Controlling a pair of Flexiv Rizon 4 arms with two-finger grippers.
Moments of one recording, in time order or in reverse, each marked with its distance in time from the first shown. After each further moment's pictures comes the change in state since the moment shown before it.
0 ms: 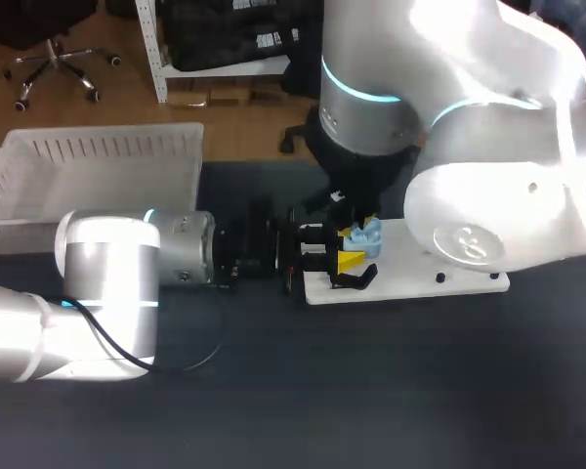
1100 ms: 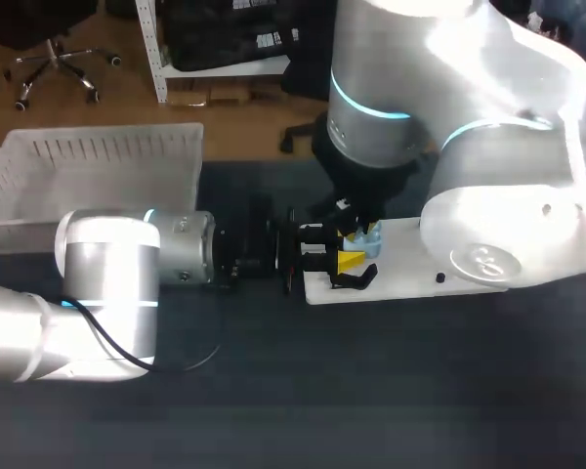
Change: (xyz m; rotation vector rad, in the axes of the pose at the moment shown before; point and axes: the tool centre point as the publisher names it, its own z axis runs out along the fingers) left arm 0.000 0.000 0.000 0.000 0.000 0.000; right arm 0.004 -0.005 0.010 0.006 -0.022 0.019
